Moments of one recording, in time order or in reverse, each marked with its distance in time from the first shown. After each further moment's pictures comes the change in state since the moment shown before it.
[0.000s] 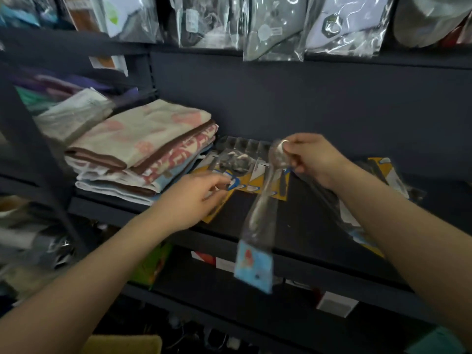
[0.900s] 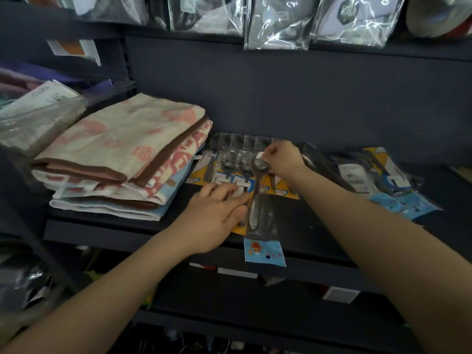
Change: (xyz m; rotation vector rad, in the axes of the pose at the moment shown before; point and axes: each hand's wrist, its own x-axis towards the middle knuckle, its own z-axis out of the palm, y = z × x) left_hand 0.009 -0.030 0.026 0.098 -0.325 0.079; right_hand 0.047 0.034 0.060 -0.590 0.237 0.041
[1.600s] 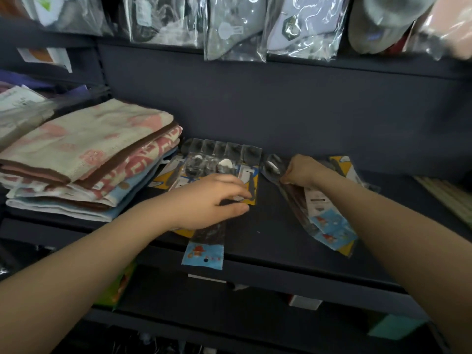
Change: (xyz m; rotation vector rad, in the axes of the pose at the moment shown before) left_hand 0.035 0.069 -0.033 -0.063 -0.095 0.157; right_hand 0.003 0.066 -0.100 -0.541 -0.323 0.016
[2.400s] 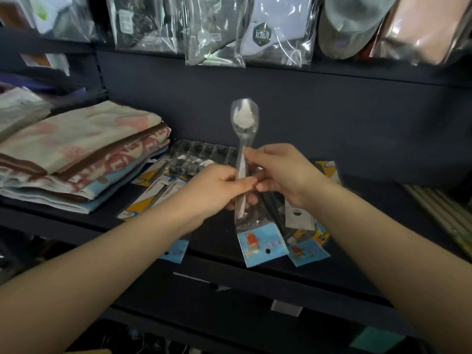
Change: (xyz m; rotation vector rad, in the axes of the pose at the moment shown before) left_hand 0.033 0.077 0.016 -0.862 0.353 -0.336; right_hand -0.091 -0.023 -0.027 1.199 -0.097 -0.228
